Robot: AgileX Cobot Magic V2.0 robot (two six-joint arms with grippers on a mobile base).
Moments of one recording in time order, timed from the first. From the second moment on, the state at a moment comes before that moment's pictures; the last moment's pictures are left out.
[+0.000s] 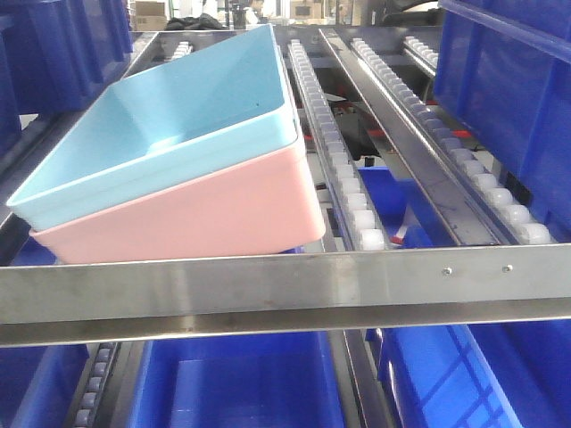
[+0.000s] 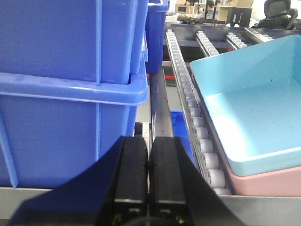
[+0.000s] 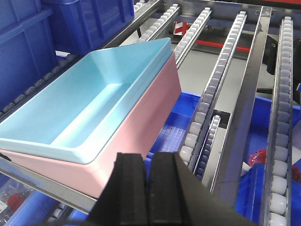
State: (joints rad) left arm -0.01 -0.01 0.03 -0.01 0.01 0.00; right arm 0.64 0.77 -0.55 -1.18 0.08 1.22
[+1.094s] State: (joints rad) left arm -0.01 -0.01 0.03 -0.01 0.01 0.00; right arm 0.22 0.41 -0.28 -0.02 0.10 0.07
